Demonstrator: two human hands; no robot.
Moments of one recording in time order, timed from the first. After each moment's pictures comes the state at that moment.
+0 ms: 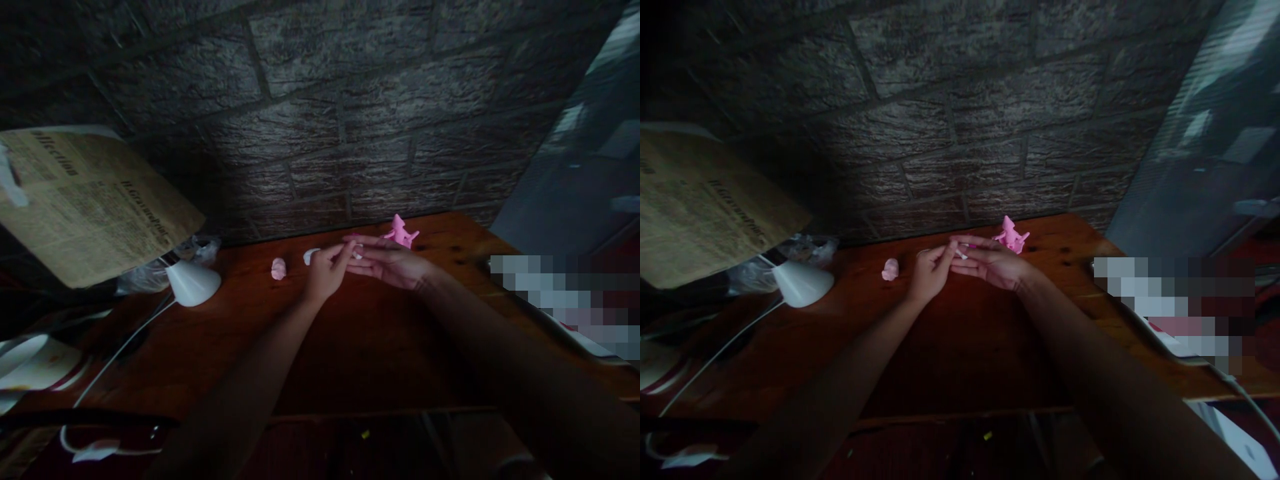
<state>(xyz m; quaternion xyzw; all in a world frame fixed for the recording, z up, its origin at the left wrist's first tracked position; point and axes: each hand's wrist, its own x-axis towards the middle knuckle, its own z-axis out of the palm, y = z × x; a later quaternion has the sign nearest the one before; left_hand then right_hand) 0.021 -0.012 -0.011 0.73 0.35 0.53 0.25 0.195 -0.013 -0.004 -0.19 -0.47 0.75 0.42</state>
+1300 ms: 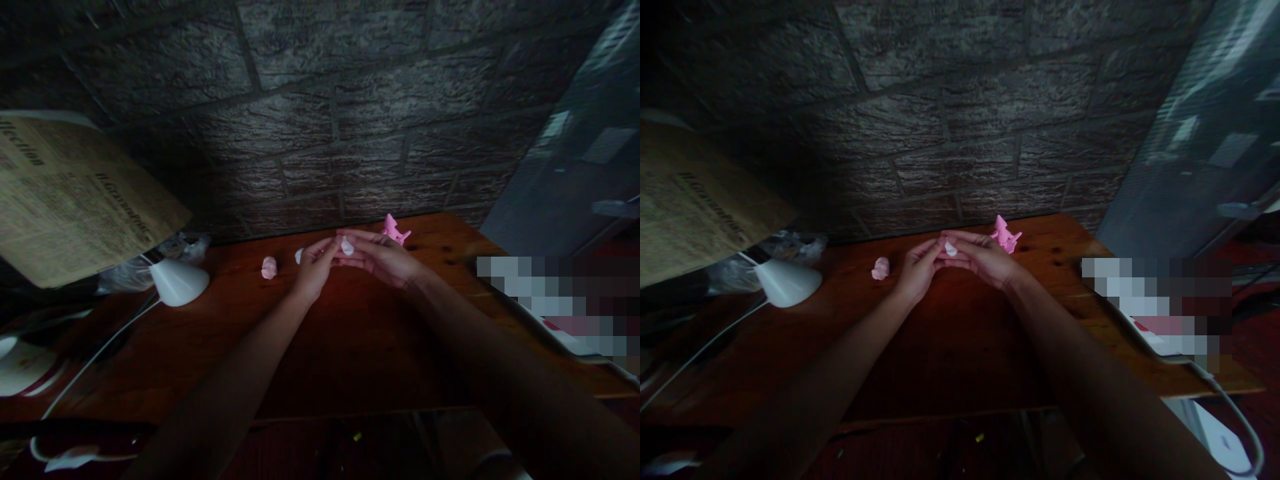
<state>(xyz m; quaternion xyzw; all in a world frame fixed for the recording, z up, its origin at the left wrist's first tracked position) 0.028 -0.008 -0.013 0.55 0.32 0.56 0.53 0.189 -0.018 0.008 -0.25 -0.46 0.70 0.49</state>
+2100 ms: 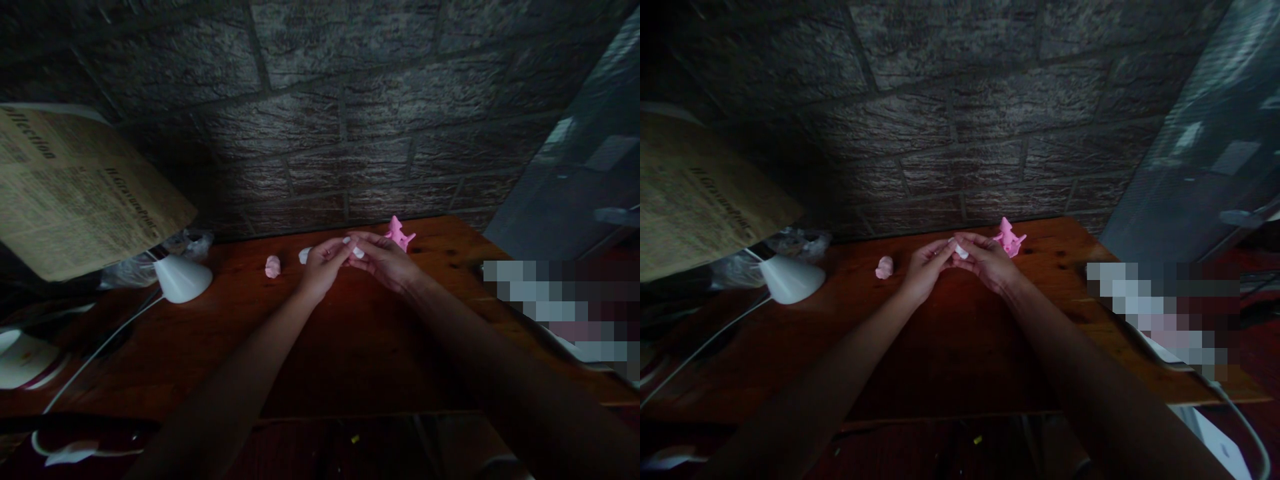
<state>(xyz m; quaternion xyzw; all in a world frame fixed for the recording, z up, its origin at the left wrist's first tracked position) 0.031 -0.014 -0.008 0.56 0.32 0.56 0.52 0.182 -0.009 -0.010 -0.28 -0.43 0.67 0.53</state>
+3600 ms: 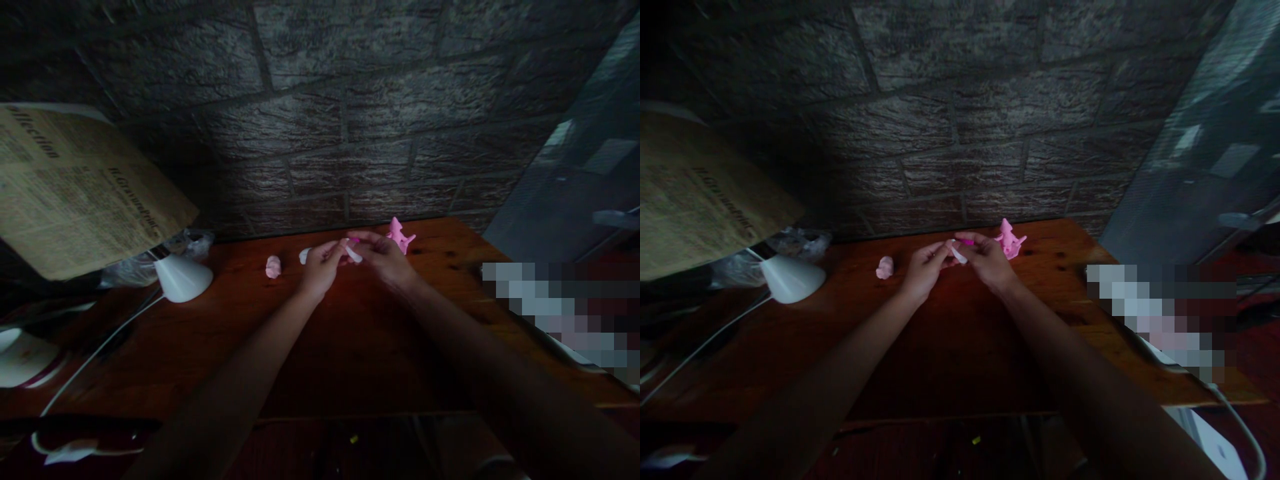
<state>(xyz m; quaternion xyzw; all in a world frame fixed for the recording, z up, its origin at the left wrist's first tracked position) 0.031 -0.011 -0.009 0.58 0.33 0.55 0.50 0.175 -0.010 -0.006 -0.34 -0.50 0.56 0.56</state>
